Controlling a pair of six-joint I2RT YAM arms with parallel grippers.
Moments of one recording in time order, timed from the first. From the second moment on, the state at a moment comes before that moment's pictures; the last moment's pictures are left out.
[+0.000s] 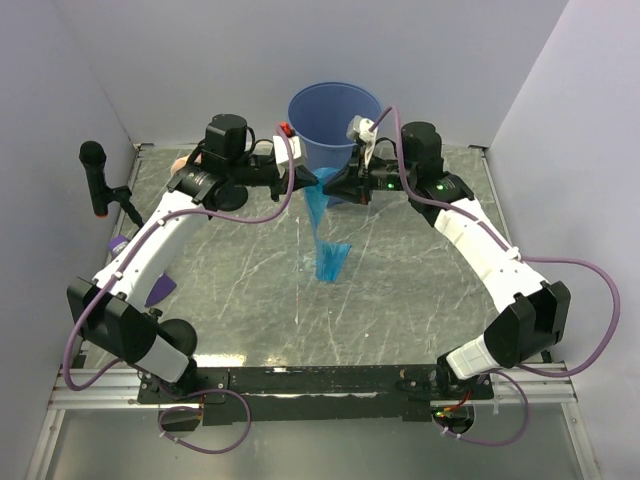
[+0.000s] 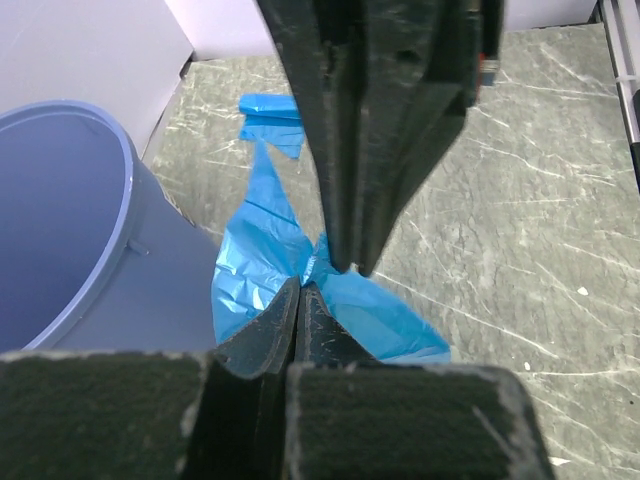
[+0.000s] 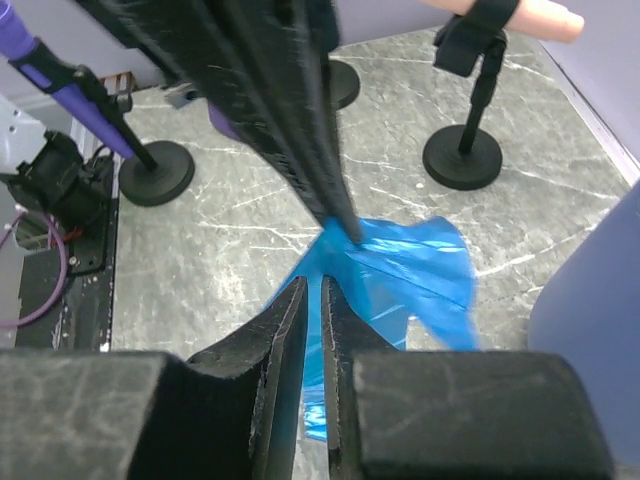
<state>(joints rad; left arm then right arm) -0.47 1.52 1.58 -0.39 0.86 0.52 0.40 1.46 1.44 -0.26 -0.94 -0.18</state>
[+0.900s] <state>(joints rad) -0.47 1.52 1.58 -0.43 0.86 0.56 0.36 1.45 1.49 -0.31 -0.93 -0.20</state>
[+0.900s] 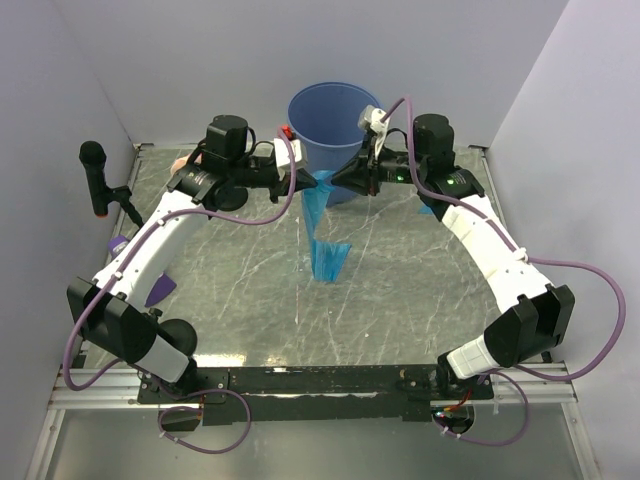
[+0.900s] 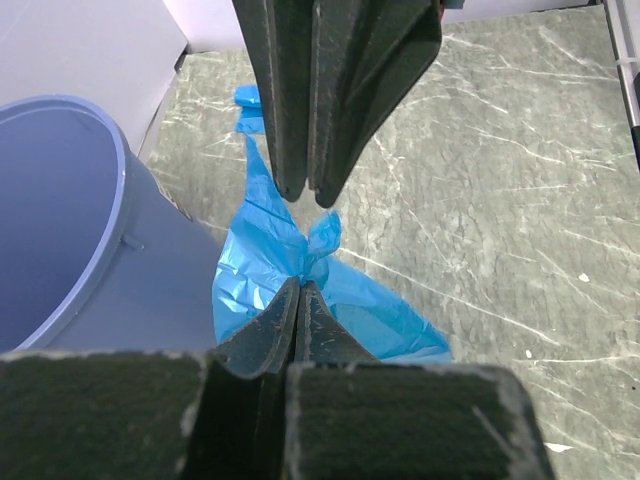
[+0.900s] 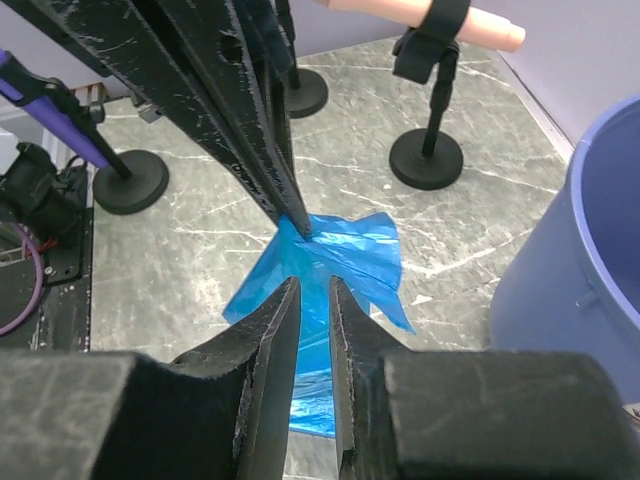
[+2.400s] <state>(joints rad) -0.47 1.52 1.59 -0.44 0.91 0.63 0.41 1.48 1.49 -0.35 -0.93 -0.25</state>
